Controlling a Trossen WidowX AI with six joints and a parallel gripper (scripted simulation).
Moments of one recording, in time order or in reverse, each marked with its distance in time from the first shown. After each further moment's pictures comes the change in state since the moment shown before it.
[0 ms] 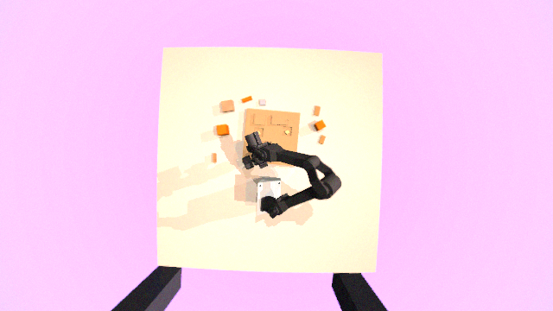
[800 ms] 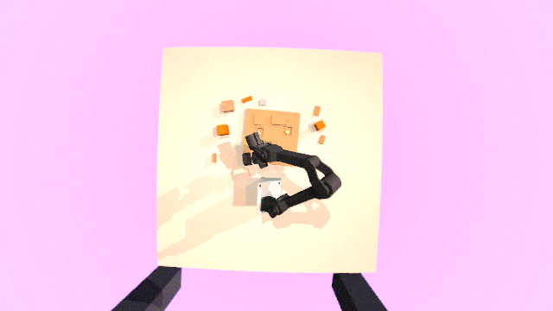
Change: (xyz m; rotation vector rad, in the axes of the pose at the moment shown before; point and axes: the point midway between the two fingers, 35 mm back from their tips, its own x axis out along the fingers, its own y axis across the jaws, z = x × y) arm 0.002 0.000 -0.002 0.257 0.006 0.000
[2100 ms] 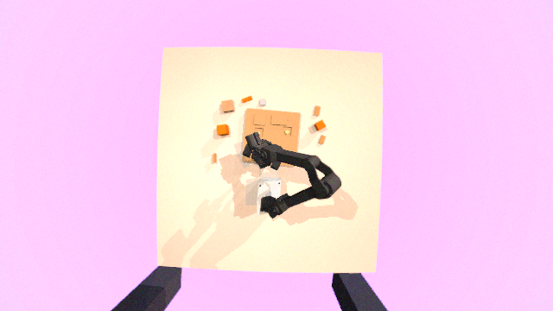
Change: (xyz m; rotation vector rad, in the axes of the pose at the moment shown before) arm 0.000 0.000 0.000 0.583 0.000 0.000
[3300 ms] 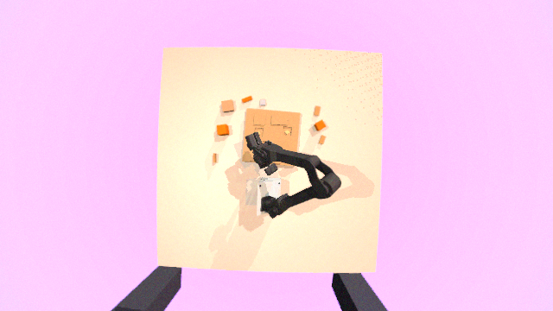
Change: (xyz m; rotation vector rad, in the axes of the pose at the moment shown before) arm 0.000 0.000 0.000 0.536 0.001 -0.001
